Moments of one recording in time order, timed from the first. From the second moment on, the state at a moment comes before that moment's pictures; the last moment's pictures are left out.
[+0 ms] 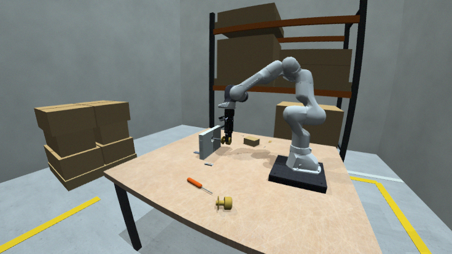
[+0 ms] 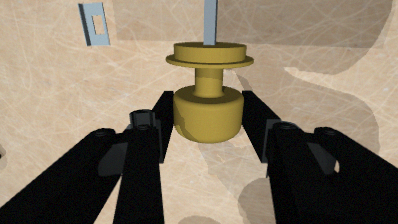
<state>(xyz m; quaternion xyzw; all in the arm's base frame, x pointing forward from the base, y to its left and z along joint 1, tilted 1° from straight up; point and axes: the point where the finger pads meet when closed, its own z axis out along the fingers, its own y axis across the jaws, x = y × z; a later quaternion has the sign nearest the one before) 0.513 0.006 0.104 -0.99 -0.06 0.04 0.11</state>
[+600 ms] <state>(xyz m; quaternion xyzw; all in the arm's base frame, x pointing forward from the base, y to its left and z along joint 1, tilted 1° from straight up) 0.518 0.007 0.105 -0.99 -0.06 0.04 0.11</state>
